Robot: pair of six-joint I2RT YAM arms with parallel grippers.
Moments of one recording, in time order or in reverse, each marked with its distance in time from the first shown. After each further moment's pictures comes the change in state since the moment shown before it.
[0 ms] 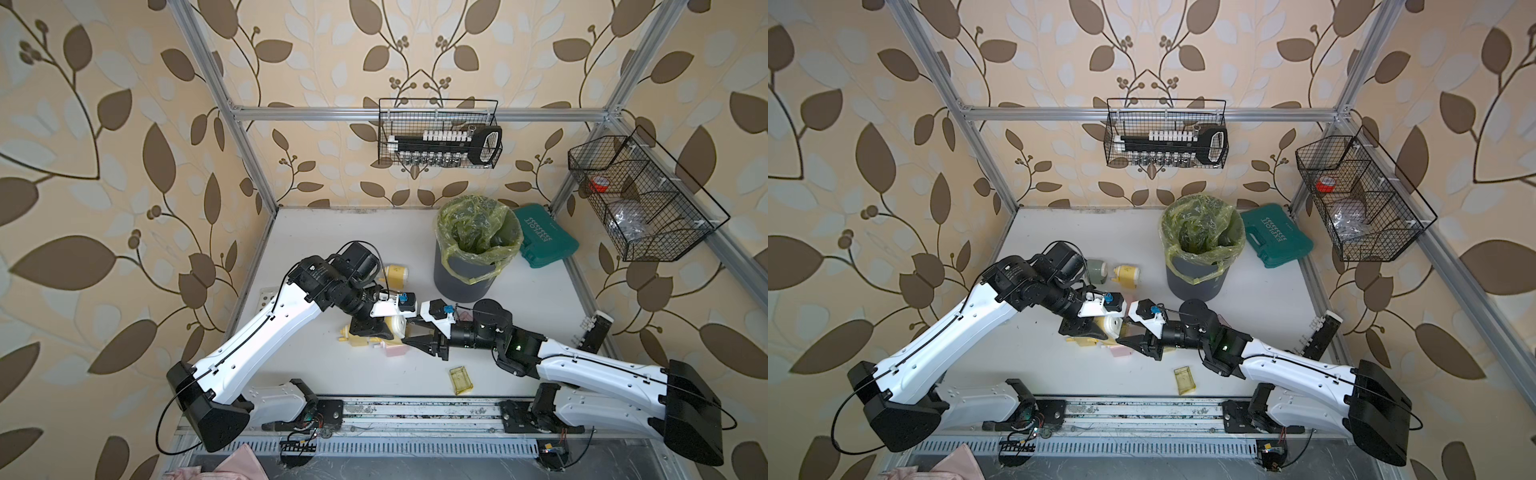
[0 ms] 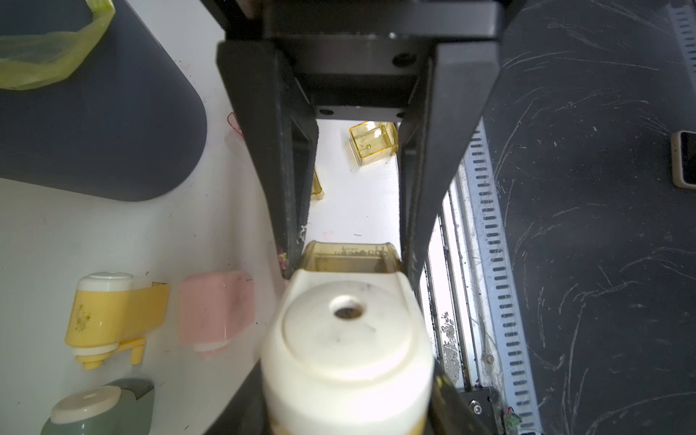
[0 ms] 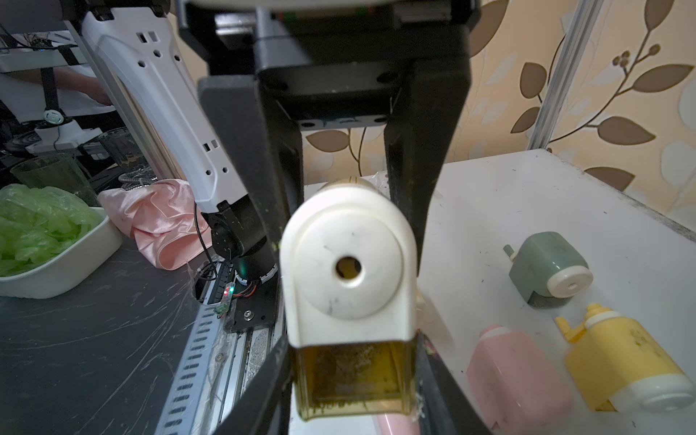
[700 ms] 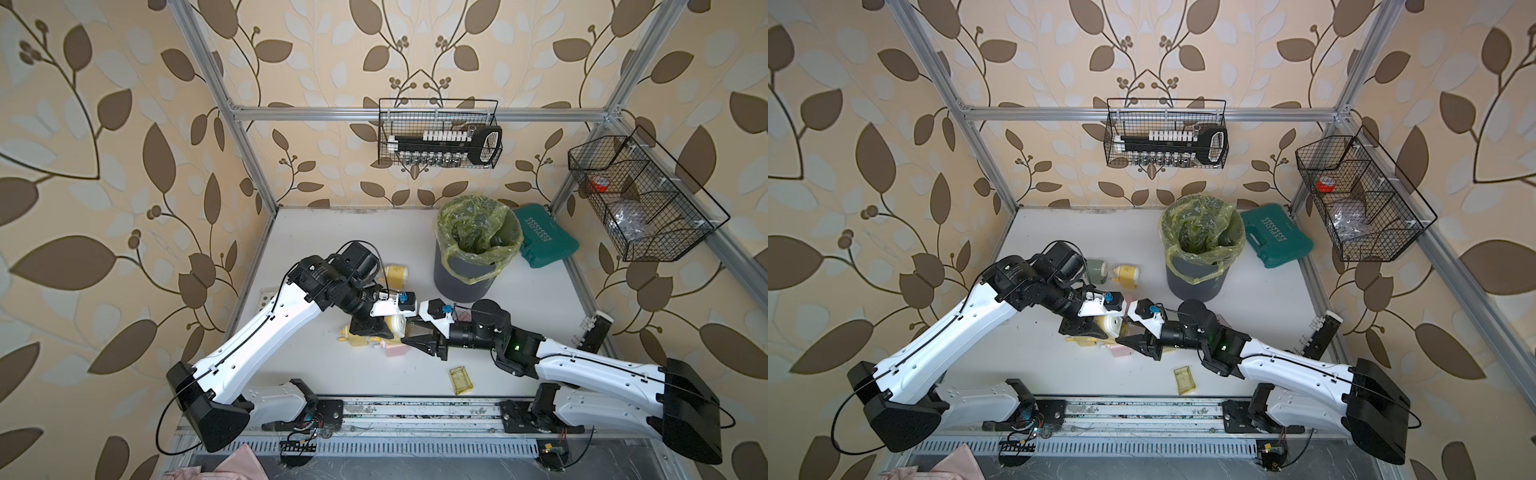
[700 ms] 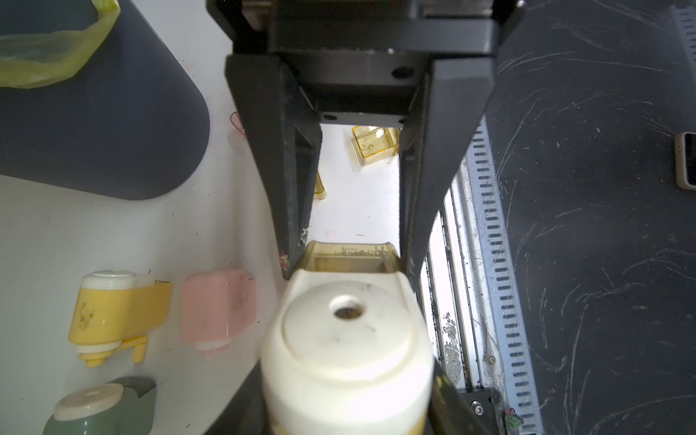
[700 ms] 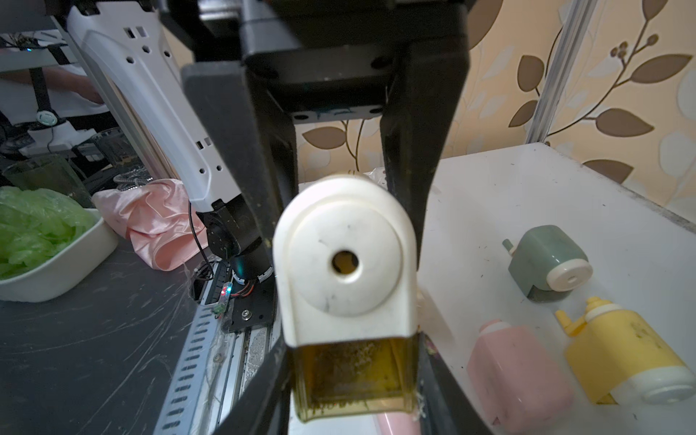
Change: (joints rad) left arm 0.000 0.000 0.000 0.001 -0.002 -0.006; right arm 0.003 0.009 0.000 0.000 0.016 0.014
